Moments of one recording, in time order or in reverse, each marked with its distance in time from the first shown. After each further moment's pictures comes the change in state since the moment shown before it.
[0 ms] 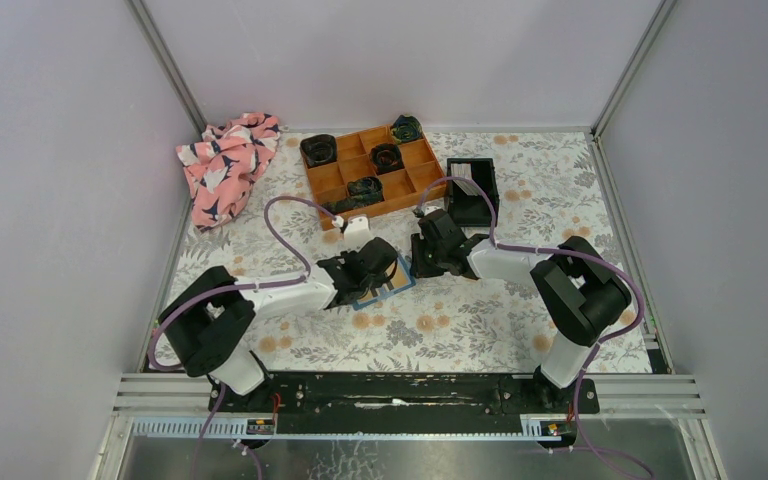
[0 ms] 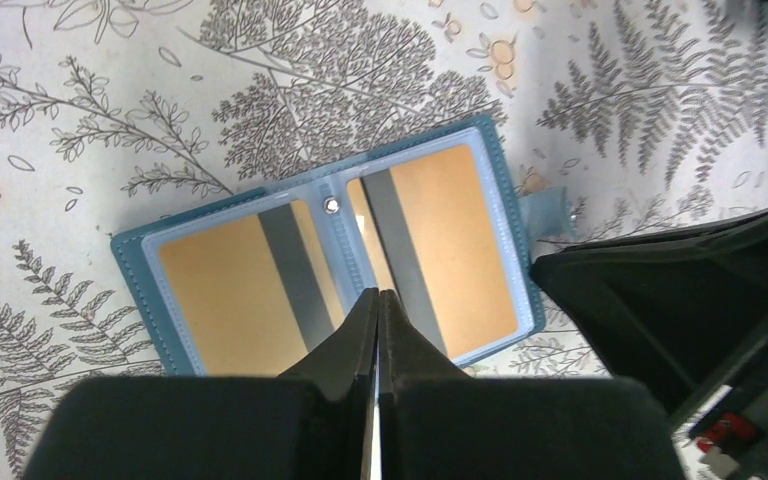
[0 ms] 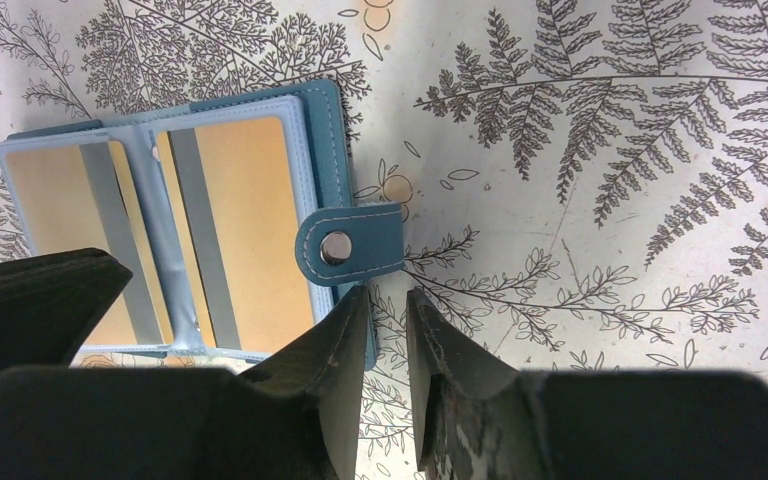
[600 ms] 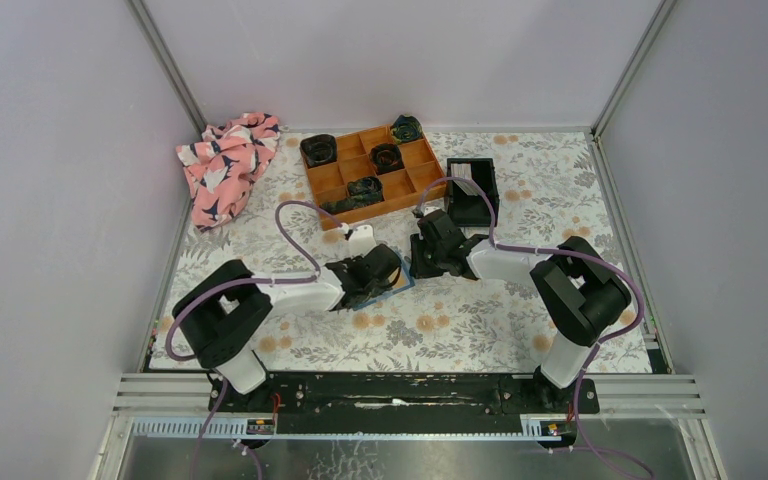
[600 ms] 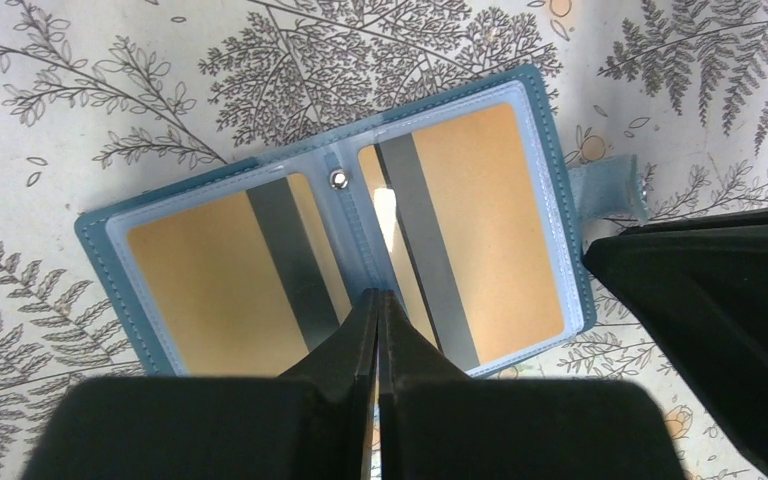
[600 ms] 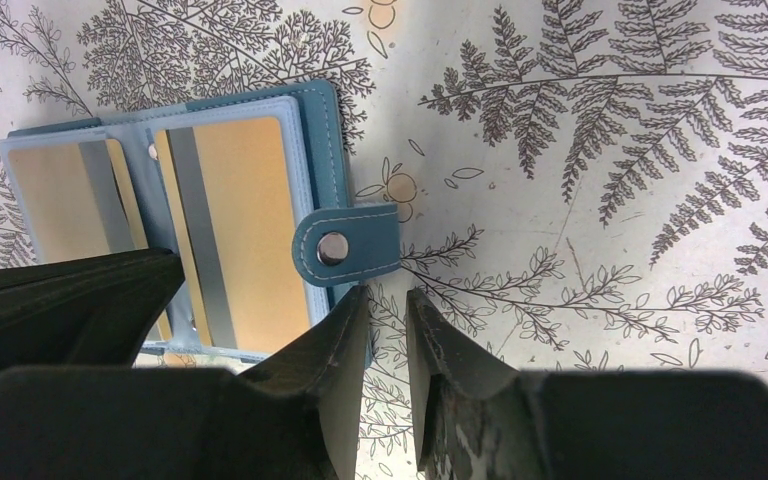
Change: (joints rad) left arm -0.011 0.074 -0.027 0.013 0.026 0.000; right arm 0.005 0.000 0.000 0.000 0.004 0.000
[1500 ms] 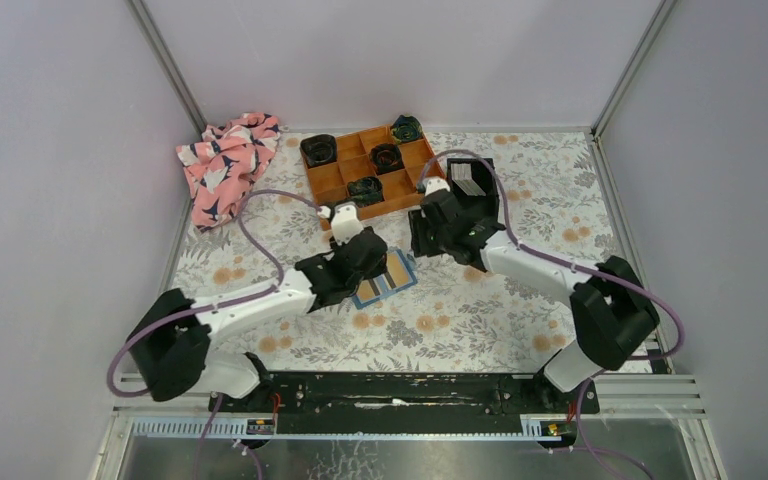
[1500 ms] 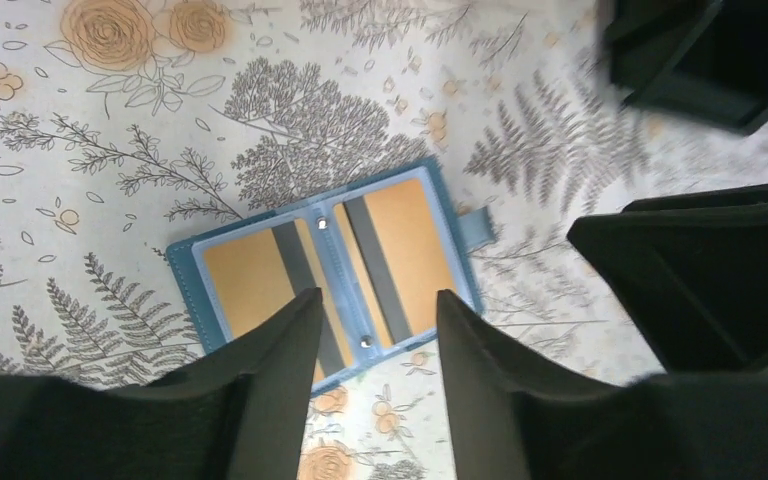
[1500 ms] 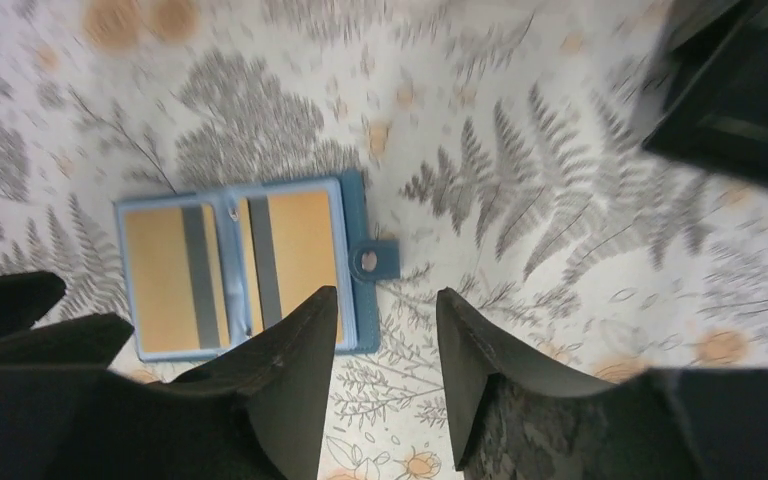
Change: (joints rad) left arm -0.002 -0.232 0.045 -0.097 -0.081 0.010; right arm 0.019 -0.142 0.117 -0.171 0.158 -0.096
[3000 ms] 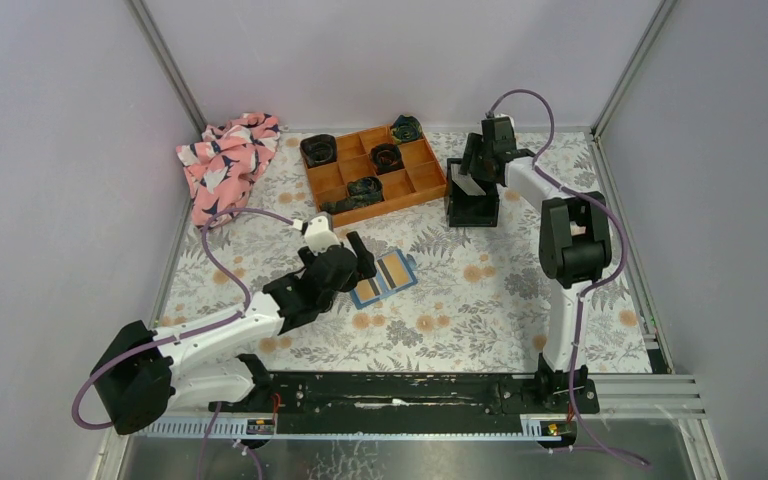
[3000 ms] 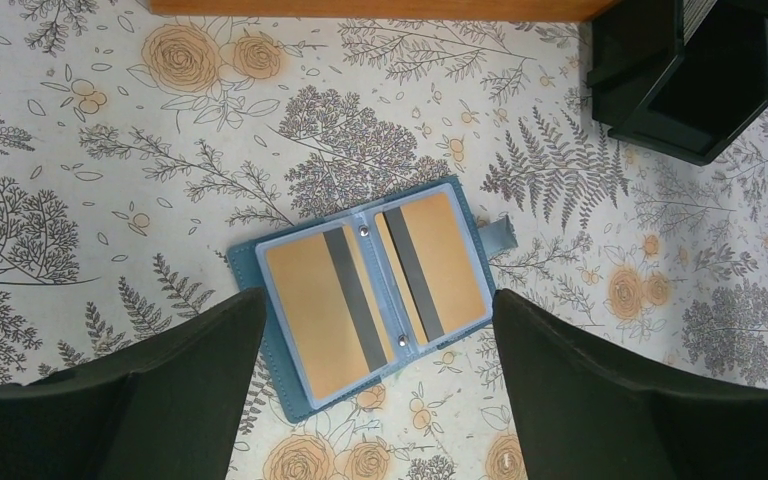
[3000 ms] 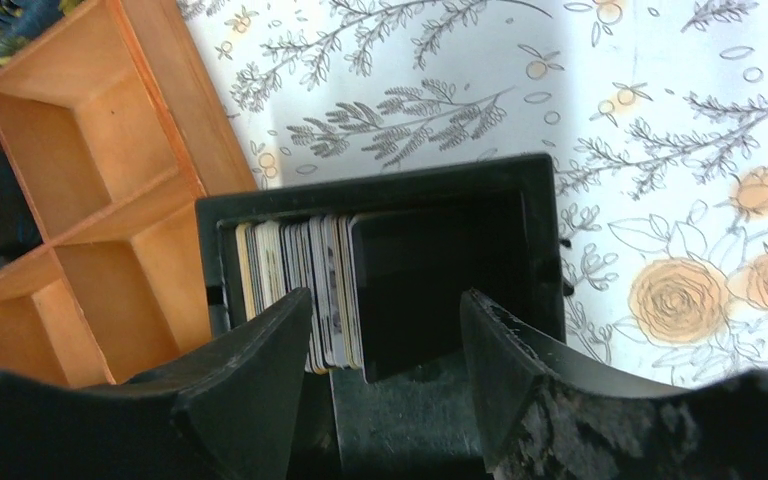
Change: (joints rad) left arm 0.028 -0.268 -0.212 0.115 -0.037 0.038; right arm -0.499 0.505 0.581 -0.010 -0.040 -0.011
